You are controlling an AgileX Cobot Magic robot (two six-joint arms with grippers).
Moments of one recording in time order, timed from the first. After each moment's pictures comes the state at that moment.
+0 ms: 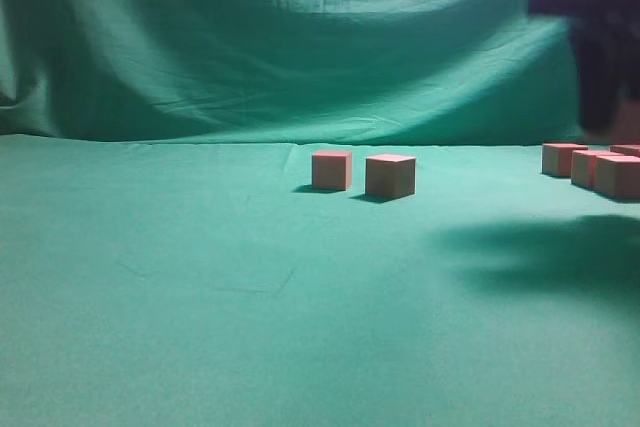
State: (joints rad) left arm -0.01 -0.01 0.02 0.02 0.35 0.01; right arm 0.20 1.80 -1.25 0.04 0.95 -0.06
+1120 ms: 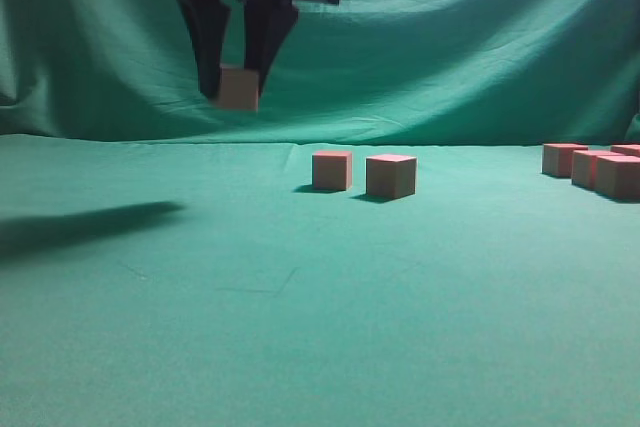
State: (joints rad) left arm -0.01 -0.01 0.02 0.02 0.35 0.01; right arm 0.76 2.28 -2.18 -0.07 1.24 0.15
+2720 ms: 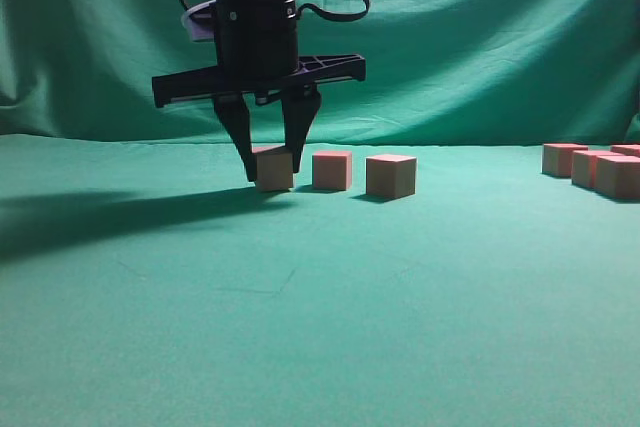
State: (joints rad) left arm -0.01 -0.01 0.02 0.02 0.35 0.01; right arm 0.76 2.43 -2.19 -0.29 1.20 0.53
